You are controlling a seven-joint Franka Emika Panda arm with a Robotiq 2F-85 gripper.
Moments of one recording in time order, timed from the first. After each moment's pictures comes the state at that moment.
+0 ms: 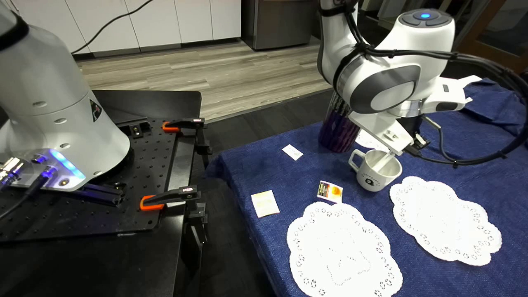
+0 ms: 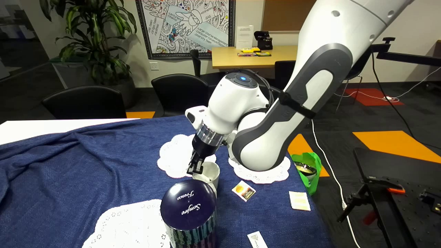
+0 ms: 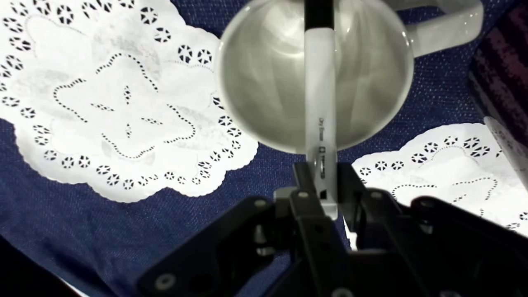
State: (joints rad) arm -0.14 0.82 0.10 -1.86 -0.19 3.13 -0.26
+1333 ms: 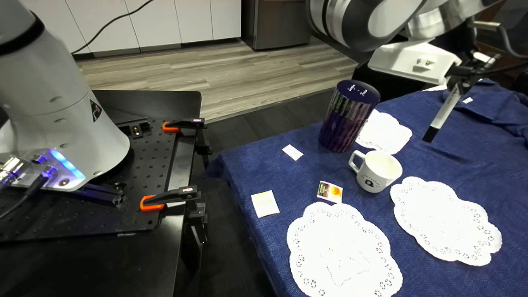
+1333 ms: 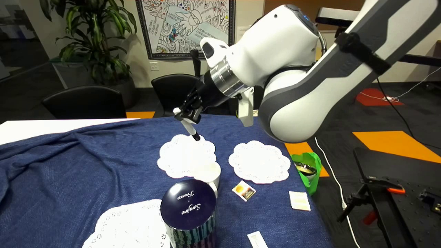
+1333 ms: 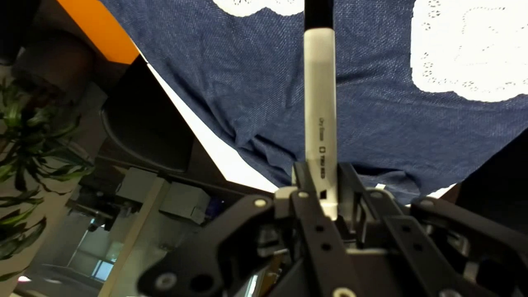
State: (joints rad) arm 0.22 0.48 -0.27 -2.14 -0.05 3.47 -0.25
